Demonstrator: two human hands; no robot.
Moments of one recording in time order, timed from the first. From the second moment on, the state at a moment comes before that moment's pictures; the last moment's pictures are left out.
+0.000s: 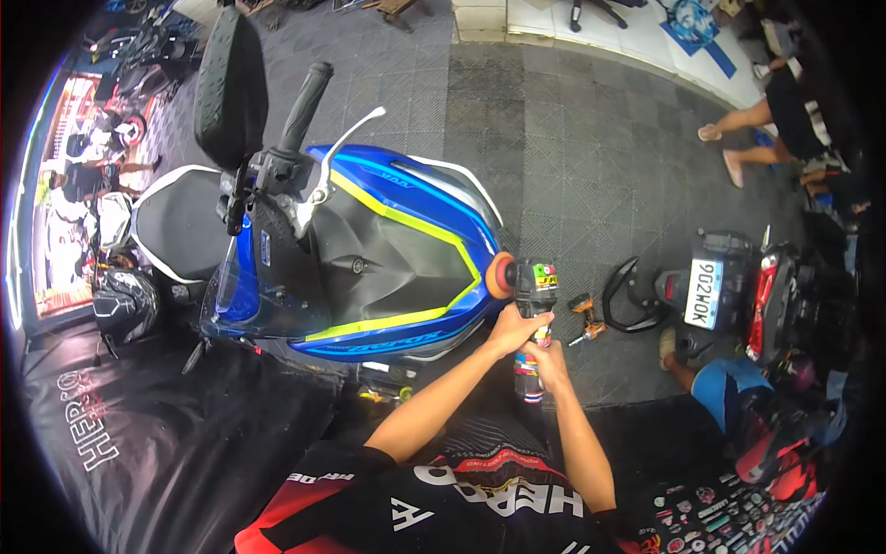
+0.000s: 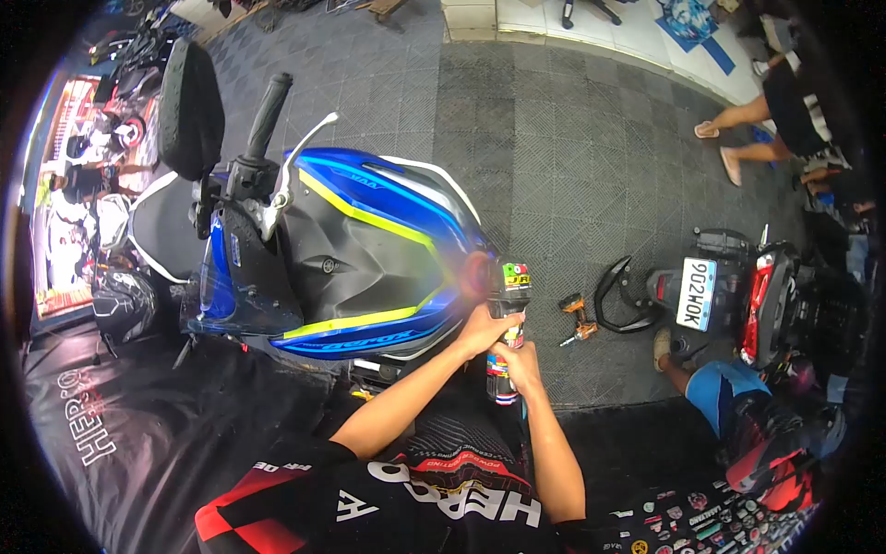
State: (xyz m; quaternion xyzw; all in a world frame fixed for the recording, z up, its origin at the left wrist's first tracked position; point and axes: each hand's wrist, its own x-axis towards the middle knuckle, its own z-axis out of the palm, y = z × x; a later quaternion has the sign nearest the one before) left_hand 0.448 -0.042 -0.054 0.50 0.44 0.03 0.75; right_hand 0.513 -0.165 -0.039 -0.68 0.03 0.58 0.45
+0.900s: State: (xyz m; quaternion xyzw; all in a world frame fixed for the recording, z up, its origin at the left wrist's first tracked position) left_hand 0.392 -0.021 -0.059 0.45 0.27 0.01 0.85; right_hand 0.445 -0.161 -0.036 -0.87 -0.06 0.37 0.32
